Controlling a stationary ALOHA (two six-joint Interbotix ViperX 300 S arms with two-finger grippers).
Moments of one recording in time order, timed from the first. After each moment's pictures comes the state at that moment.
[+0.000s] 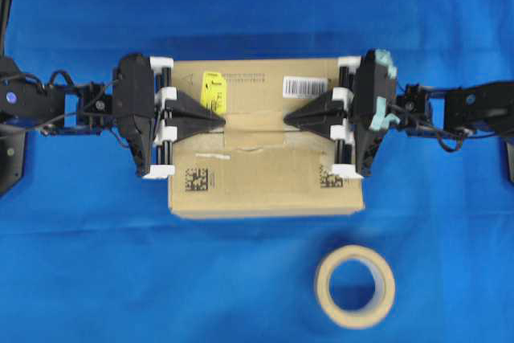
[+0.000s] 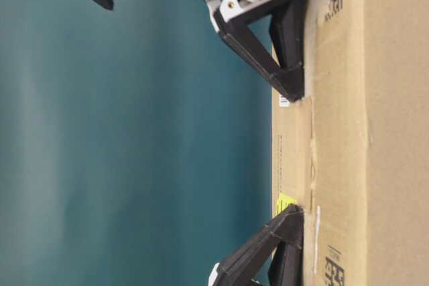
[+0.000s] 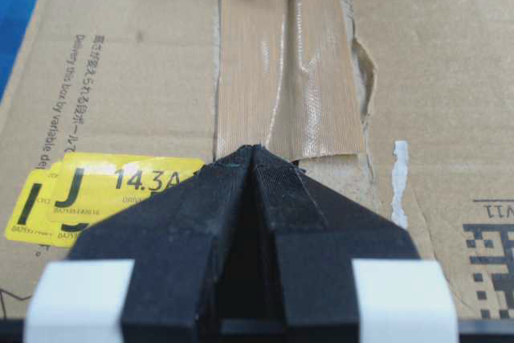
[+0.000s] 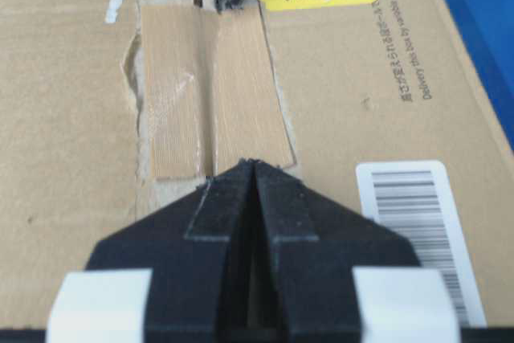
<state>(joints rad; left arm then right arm) 0.05 -0.12 0.99 -0.04 -0.40 0.07 -0.04 -0.06 0.89 0.15 -0.42 0.05</state>
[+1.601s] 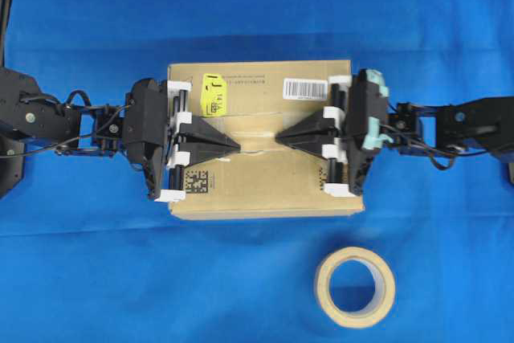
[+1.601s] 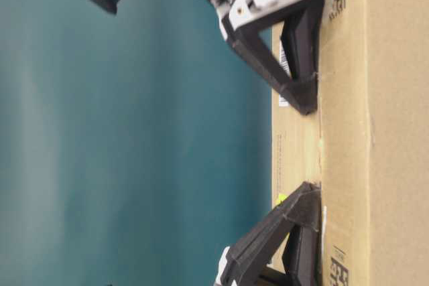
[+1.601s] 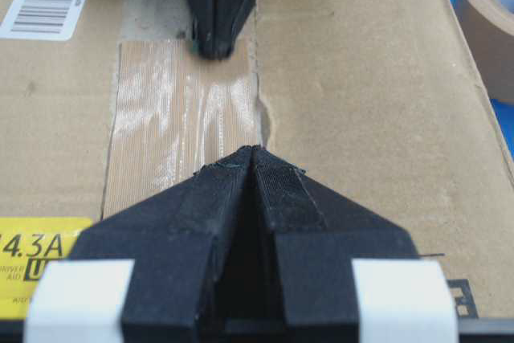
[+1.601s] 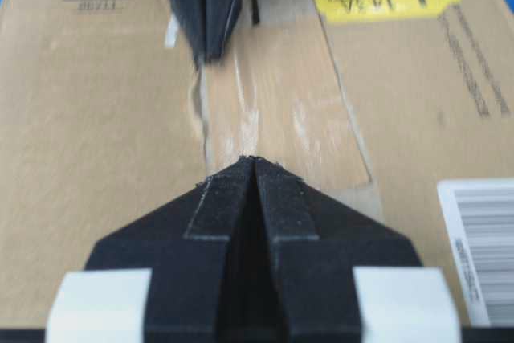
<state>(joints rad) -0.04 -0.03 0.96 -0.04 -0.50 0.04 0.04 0.00 0.88 0.21 -0.46 0.05</state>
